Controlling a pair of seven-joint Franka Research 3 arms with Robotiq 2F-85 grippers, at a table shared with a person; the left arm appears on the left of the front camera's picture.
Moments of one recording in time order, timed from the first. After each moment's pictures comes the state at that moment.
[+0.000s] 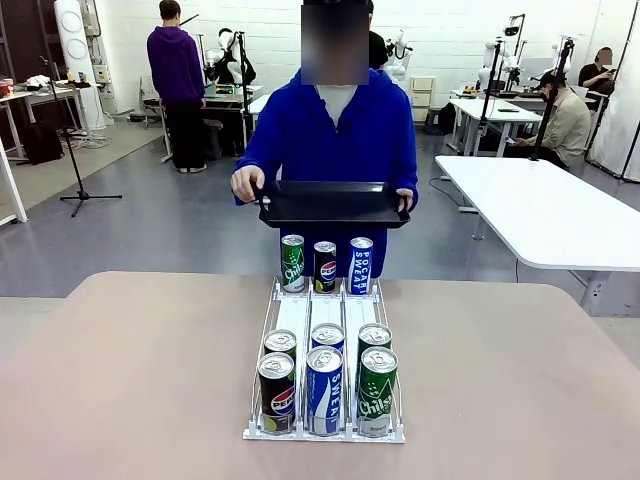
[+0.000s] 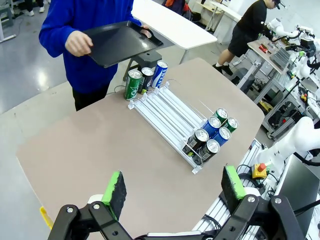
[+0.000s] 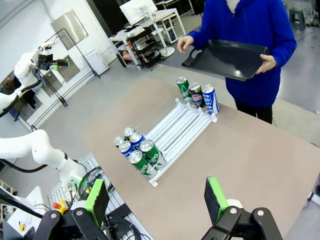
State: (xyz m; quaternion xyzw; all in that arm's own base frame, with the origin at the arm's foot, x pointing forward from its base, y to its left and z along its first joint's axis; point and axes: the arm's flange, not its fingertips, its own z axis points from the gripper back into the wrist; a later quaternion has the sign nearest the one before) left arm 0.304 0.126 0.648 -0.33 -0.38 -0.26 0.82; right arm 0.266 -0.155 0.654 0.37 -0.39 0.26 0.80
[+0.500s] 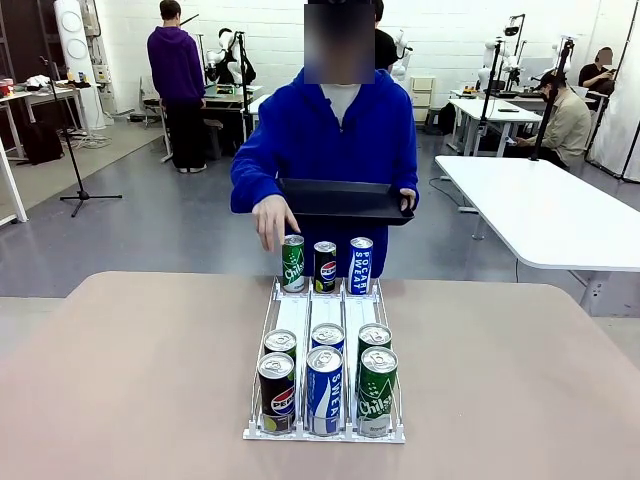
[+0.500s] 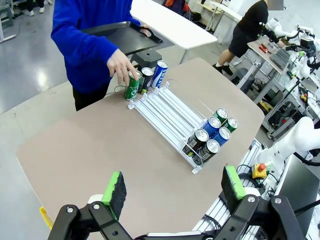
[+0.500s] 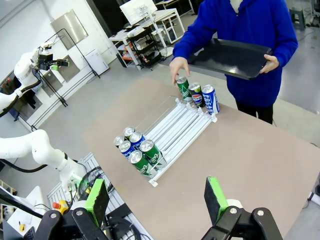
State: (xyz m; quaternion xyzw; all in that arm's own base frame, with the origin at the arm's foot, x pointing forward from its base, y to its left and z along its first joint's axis) left arm 0.304 0.126 0.648 -0.33 -0.38 -0.26 0.82; right arm 0.266 -0.155 0.654 0.37 -0.39 0.26 0.80
